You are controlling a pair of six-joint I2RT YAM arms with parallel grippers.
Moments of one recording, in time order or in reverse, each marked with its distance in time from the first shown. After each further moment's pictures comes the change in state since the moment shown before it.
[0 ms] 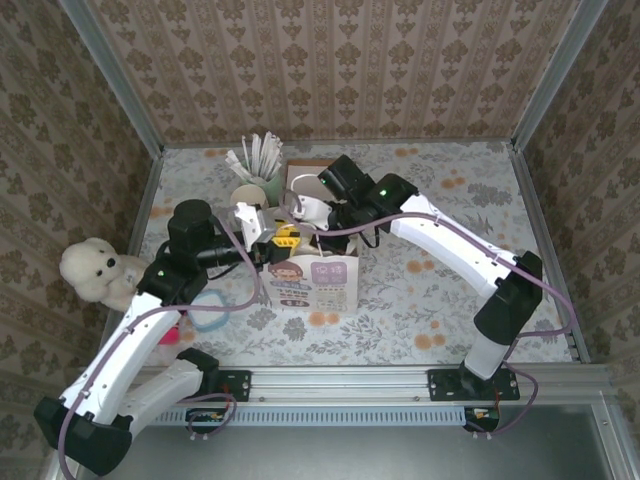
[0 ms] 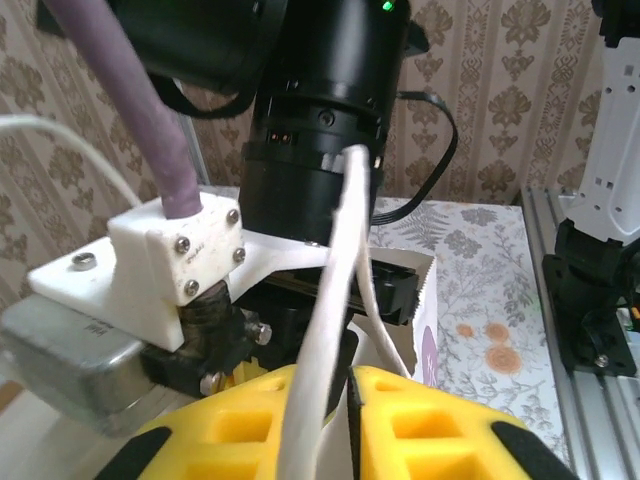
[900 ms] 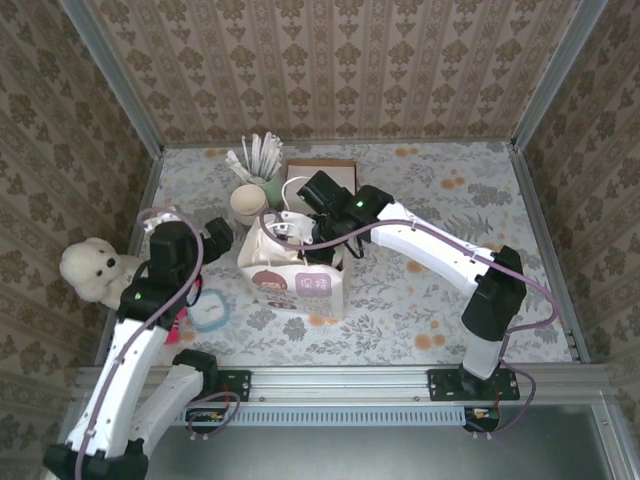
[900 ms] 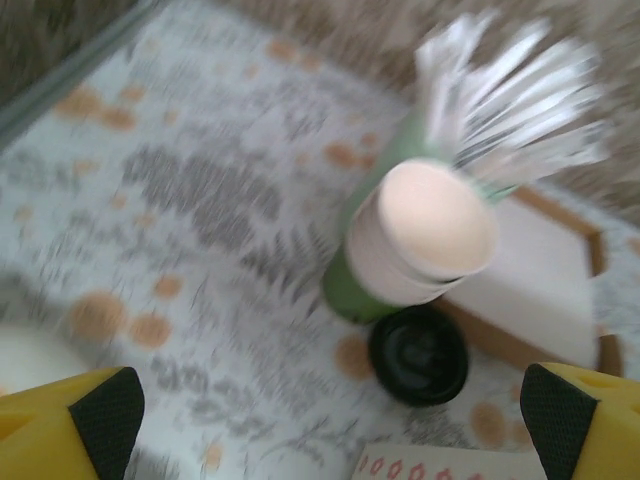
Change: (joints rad) left arm 0.205 -0.126 -0.052 -0.422 -1.078 -0.914; right arm 0.075 0.079 -0.003 0.045 0.044 0.002
